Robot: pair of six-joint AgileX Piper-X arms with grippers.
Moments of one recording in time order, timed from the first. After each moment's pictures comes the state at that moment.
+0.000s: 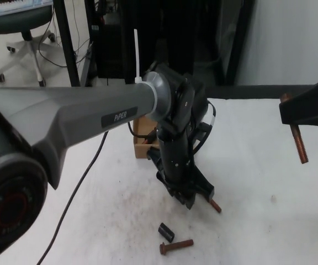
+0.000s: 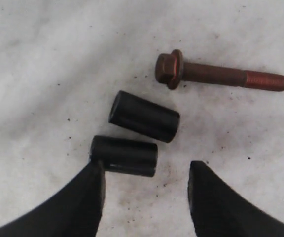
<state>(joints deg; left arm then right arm) -41.4 121.5 -93.0 57.1 6.1 -0.6 6.9 58.2 -62.1 58.3 -38.8 -14.1</state>
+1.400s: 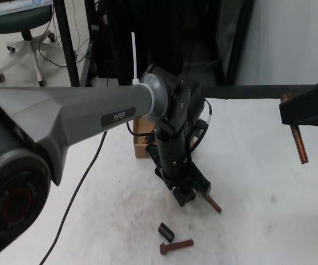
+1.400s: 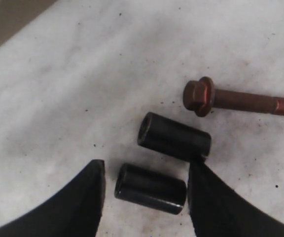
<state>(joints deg) -40.7 122.7 -93.0 54.0 5.7 -0.4 6.9 58.2 -62.1 58.3 -38.9 -14.1</state>
